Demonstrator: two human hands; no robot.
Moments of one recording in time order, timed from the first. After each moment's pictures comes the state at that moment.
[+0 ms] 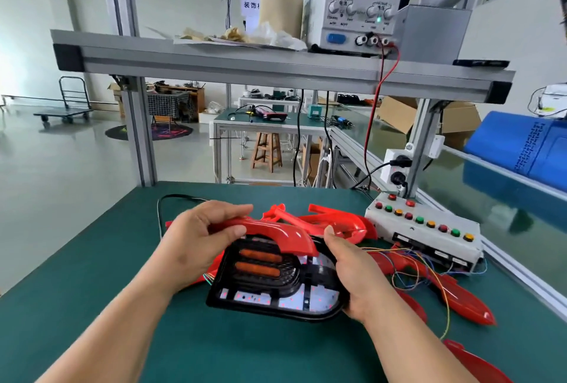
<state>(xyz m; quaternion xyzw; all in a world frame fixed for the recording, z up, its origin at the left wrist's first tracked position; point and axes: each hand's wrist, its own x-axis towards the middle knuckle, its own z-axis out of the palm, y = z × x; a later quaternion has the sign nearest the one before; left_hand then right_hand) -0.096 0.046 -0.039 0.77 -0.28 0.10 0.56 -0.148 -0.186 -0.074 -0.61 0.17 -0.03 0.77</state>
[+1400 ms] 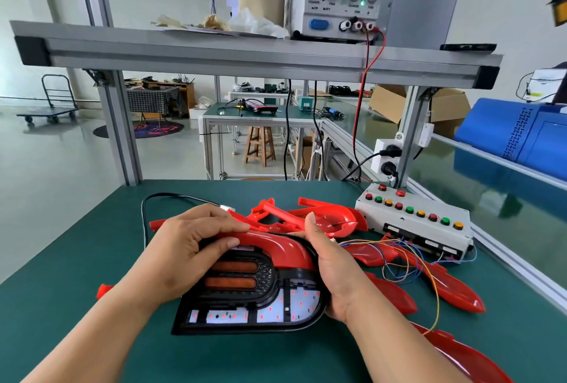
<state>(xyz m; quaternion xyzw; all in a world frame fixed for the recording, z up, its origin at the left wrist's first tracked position) -0.107 0.045 -0.038 0.80 -0.41 0.21 0.38 -0.153 -0.178 -0.073 -0.59 0.07 0.01 0.81</state>
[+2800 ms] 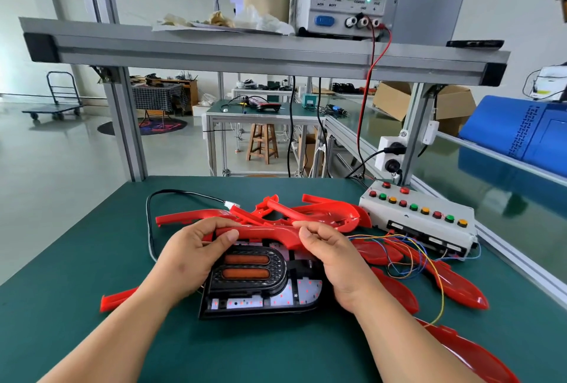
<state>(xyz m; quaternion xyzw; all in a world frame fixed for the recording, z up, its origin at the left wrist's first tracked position) -0.086 0.039 -0.078 0.76 -0.20 0.00 0.61 -0.147 -0.187 -0.087 -0.69 0.00 -0.12 0.72</state>
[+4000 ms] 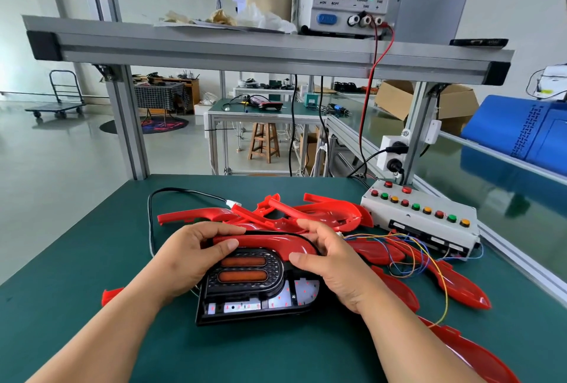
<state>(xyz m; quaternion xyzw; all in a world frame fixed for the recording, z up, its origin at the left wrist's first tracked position) -0.091 0.045 -0.072 0.75 -0.20 -0.05 0.62 -0.151 -0.194 -0.090 -0.75 -0.01 -0.05 0.66</state>
